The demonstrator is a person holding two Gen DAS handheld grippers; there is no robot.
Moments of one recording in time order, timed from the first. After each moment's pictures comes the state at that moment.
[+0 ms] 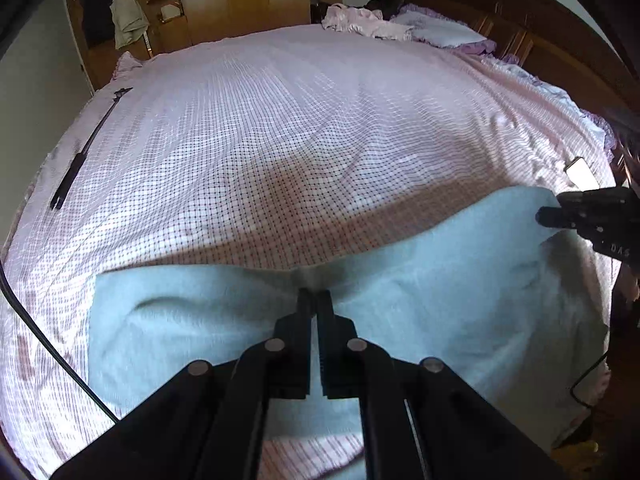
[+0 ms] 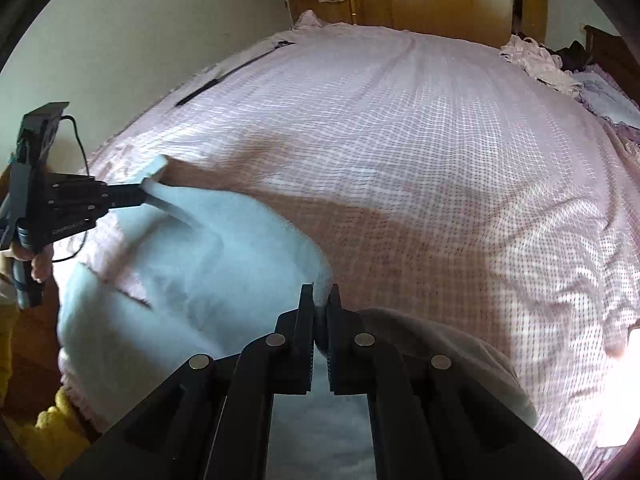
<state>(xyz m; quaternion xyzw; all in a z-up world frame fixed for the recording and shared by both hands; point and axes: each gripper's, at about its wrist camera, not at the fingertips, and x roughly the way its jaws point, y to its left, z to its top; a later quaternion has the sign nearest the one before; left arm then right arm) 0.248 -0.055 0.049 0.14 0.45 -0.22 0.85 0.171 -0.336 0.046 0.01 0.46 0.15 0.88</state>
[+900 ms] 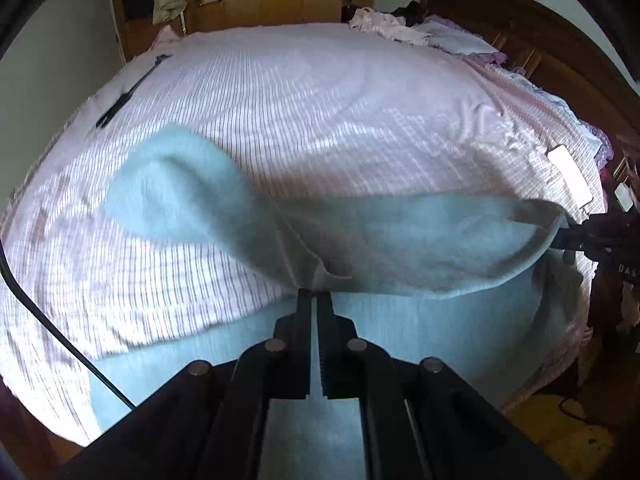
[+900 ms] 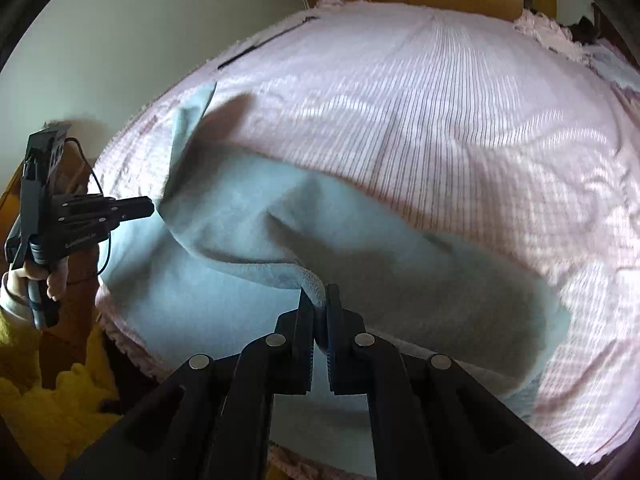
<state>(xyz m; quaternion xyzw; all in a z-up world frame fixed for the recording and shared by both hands) 0.106 -0.001 0.031 0.10 0.46 -0.18 0.86 0.060 -0.299 0.017 0.04 0.49 0.18 0.85</state>
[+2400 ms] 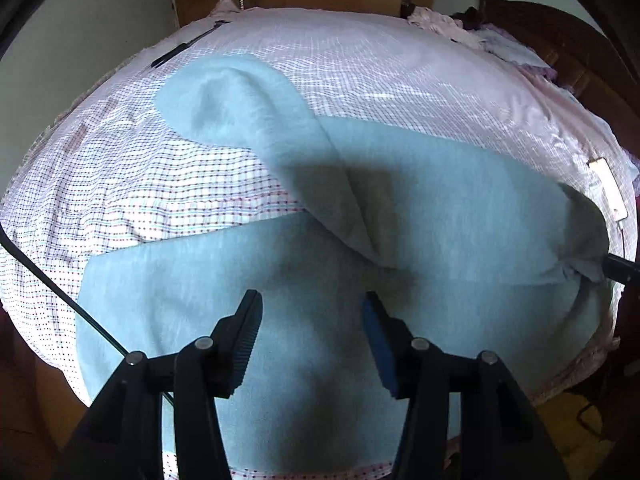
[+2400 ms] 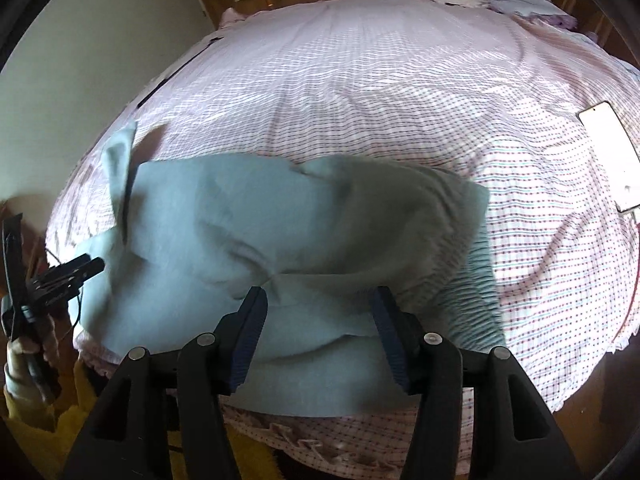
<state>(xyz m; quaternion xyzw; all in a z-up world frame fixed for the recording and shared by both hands) 0.070 0.026 -0.010 0.05 0.48 -0.09 0.87 0.012 -0.348 -0.002 0.12 0.49 0.03 0.86</state>
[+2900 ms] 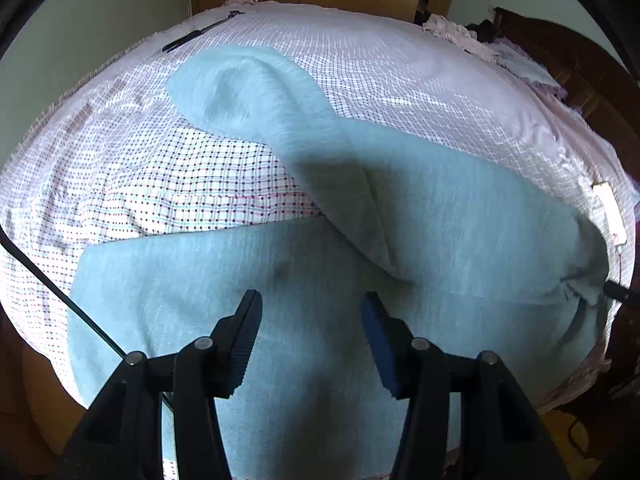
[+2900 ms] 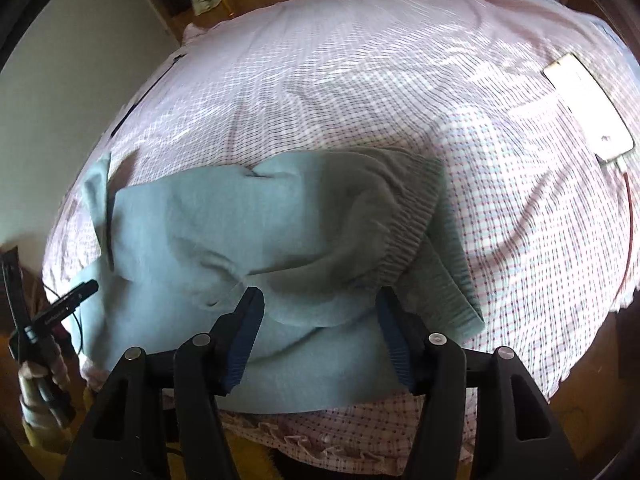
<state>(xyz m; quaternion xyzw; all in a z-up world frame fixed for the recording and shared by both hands) 0.082 0.039 -0.014 0.01 0.49 -0.08 0.87 0.003 -0.376 -0.010 0.19 0.50 -0.02 0.85</state>
